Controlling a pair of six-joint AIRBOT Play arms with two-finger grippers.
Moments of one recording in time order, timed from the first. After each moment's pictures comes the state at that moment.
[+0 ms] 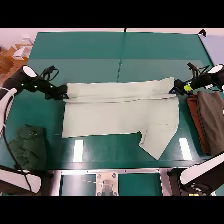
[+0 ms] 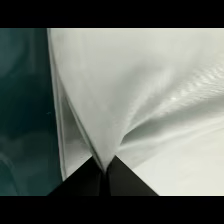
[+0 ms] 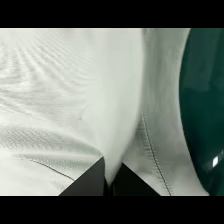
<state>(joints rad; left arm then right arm) 0.07 -1.66 1.31 1.07 -1.13 -1.38 -0.38 -1.86 1.58 -1.08 1.31 1.27</state>
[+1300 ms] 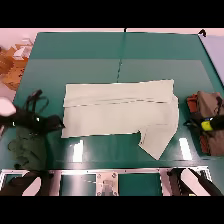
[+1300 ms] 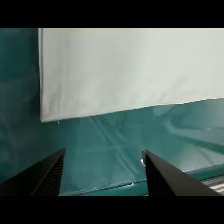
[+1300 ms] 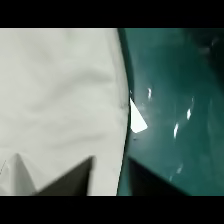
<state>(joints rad) 0.06 -0.84 0.63 1.12 -1.27 -1.57 -0.61 -0.91 0.63 -1.21 1.23 1.56</state>
